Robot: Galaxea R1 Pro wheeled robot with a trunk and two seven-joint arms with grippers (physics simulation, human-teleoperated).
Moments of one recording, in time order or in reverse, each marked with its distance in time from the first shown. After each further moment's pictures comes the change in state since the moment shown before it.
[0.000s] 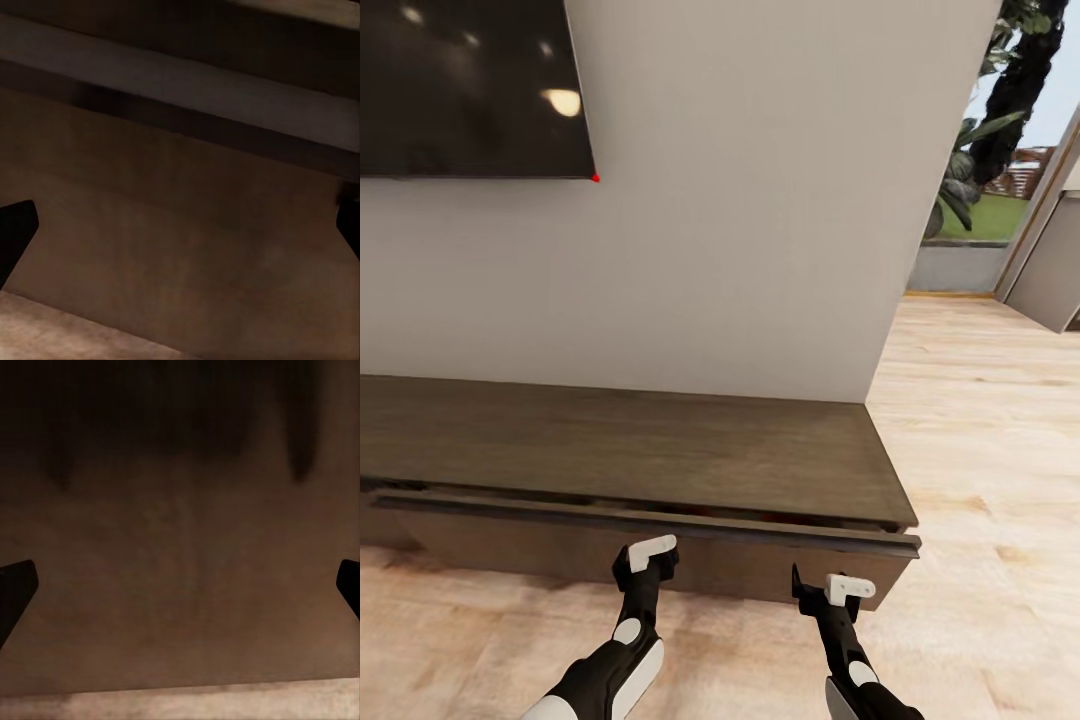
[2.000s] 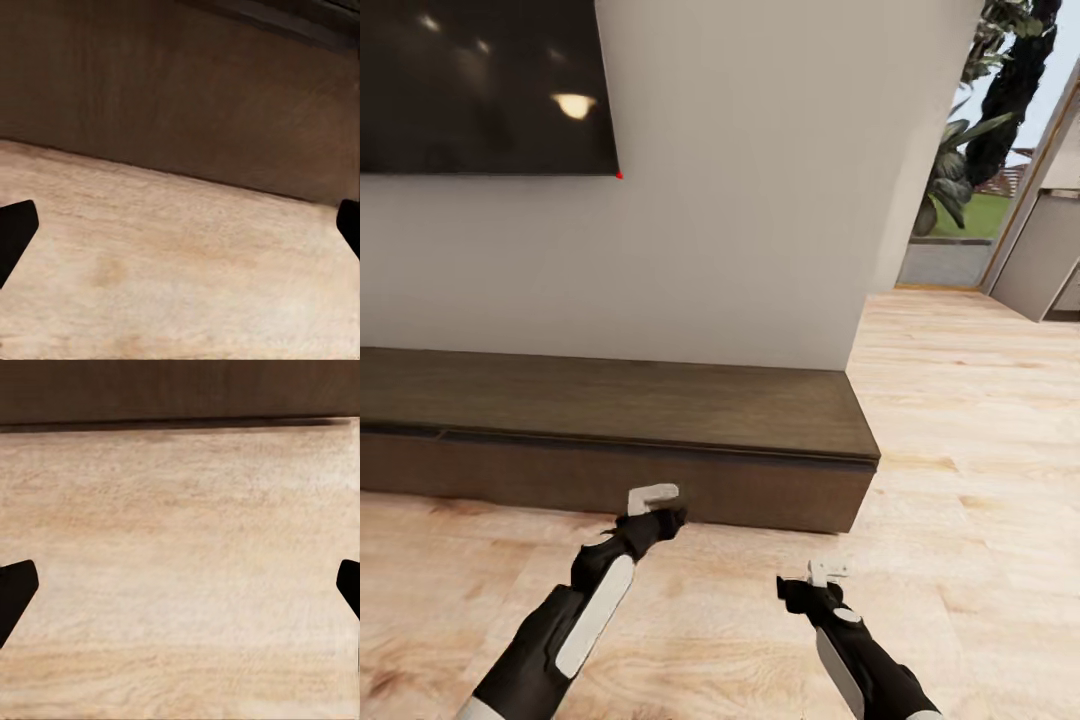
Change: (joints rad) left arm 0.081 0.118 0.118 -0.798 0.161 0.948 -0.013; right arm 0.000 0.001 -0.005 -0.255 -0.004 0.660 0.006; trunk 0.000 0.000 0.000
